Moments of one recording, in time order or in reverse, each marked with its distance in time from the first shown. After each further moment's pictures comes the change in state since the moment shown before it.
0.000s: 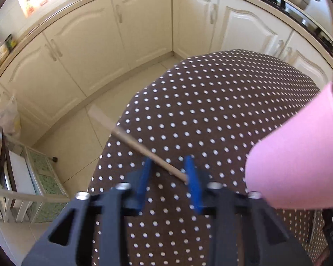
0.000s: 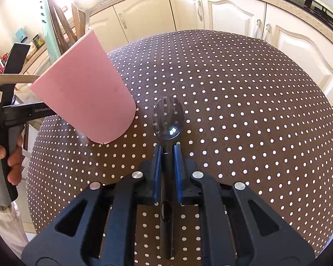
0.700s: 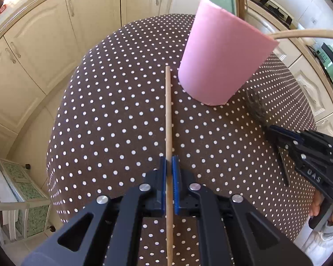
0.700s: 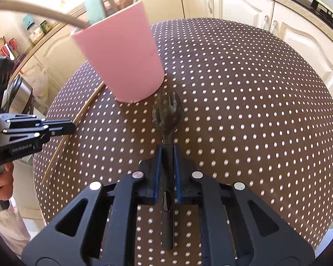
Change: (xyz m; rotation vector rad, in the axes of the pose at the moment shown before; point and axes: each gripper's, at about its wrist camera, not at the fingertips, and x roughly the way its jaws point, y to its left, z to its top) left arm -0.044 -0.010 -0.095 0.176 0.091 -0.268; right arm -0.035 0.047 -0.063 -0.054 0.059 0.001
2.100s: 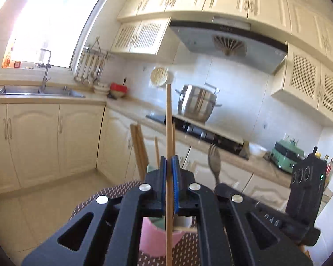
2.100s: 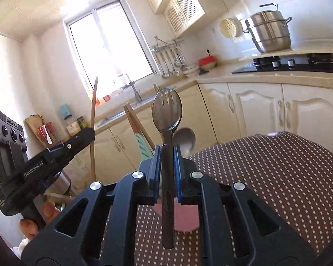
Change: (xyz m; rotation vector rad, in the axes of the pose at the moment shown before) left arm -0.148 -0.032 0.025 -0.004 -0.988 -0.221; right arm -0.104 -0.008 0.065 0.101 -0.717 0.261
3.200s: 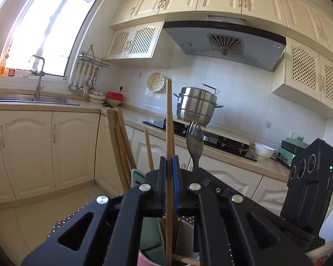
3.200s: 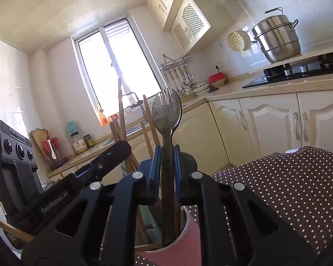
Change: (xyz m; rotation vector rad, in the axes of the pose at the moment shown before) left arm 0.062 -0.011 -0.026 0.051 -0.038 0.001; right arm 0.047 -0.017 -0.009 0.002 -0.125 0.076
